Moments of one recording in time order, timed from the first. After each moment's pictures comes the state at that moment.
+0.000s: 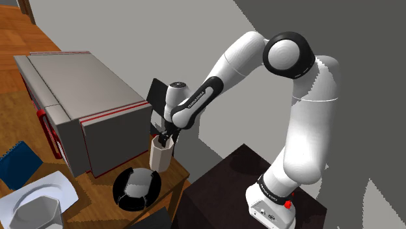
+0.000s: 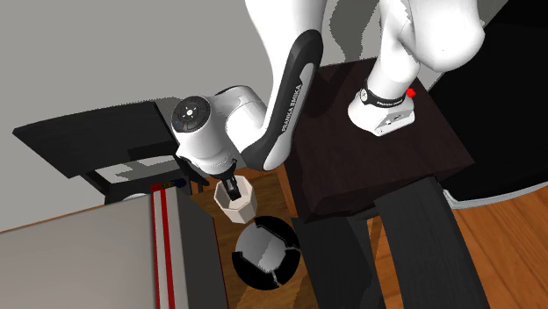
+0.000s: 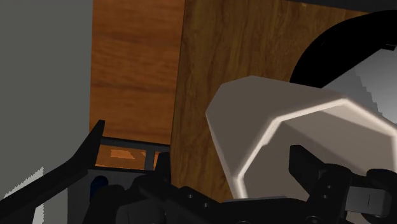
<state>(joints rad) 0.12 0.44 0.14 -2.28 -0.14 2.68 0.16</state>
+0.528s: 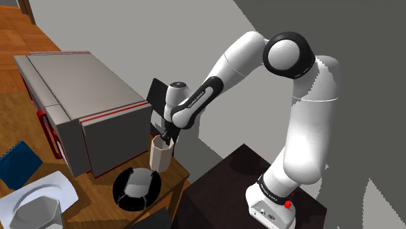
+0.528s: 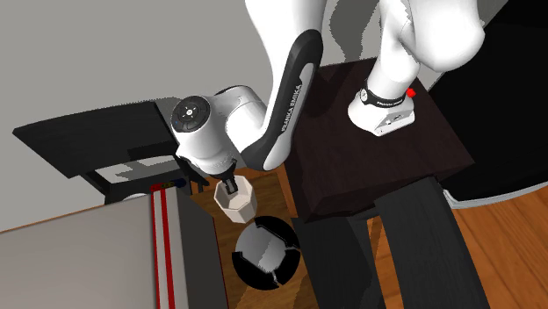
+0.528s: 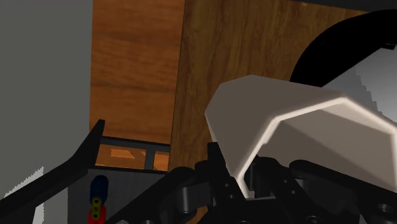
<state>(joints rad) 0.12 0.44 0.14 -2.28 -0.14 2.68 0.16</state>
